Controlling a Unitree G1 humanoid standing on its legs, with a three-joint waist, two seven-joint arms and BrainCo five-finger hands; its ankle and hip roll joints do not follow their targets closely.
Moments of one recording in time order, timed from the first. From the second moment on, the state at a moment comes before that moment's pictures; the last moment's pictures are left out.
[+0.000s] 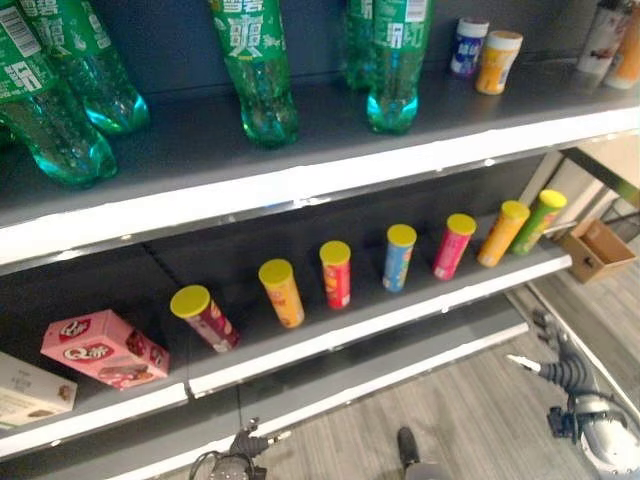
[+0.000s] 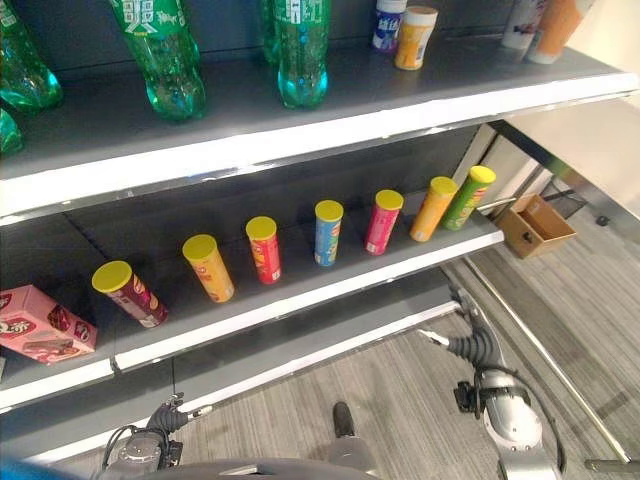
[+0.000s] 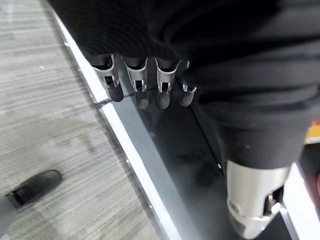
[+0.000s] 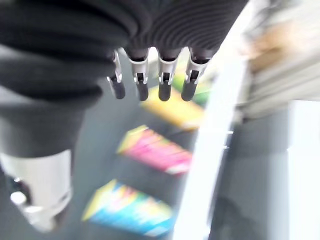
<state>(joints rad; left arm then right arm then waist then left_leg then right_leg) 0.03 0.26 -0.11 1.07 -0.06 -0.12 0.08 0.36 -0.41 -0.11 0.22 0.08 -0.15 -0.04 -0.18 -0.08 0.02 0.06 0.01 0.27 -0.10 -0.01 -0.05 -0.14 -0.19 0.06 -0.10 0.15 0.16</state>
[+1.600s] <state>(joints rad) -0.04 0.24 -0.09 1.16 -0.11 -0.12 0.08 -0.01 -0.43 0.05 0.99 0.09 -0.08 -0.15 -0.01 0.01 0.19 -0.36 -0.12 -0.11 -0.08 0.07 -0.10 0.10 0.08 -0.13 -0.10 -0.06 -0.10</state>
